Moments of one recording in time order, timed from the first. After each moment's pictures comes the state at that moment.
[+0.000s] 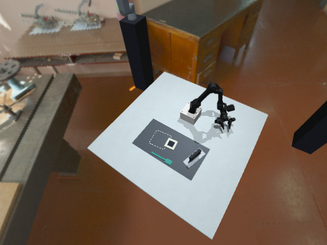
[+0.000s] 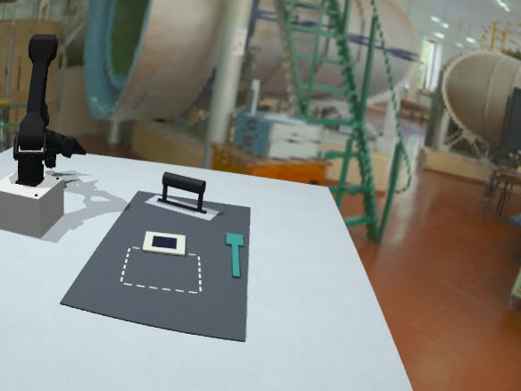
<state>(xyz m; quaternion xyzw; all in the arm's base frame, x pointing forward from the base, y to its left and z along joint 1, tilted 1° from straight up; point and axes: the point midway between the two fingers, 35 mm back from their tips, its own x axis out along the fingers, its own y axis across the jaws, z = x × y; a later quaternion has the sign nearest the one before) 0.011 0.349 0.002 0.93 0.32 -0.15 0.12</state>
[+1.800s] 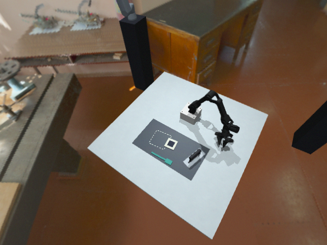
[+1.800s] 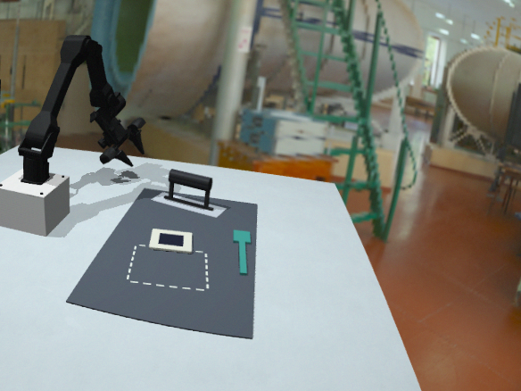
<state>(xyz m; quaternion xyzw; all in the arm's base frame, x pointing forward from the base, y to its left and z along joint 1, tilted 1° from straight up) 0.191 0.380 0.002 0.83 -0.09 -0.38 -0.39</state>
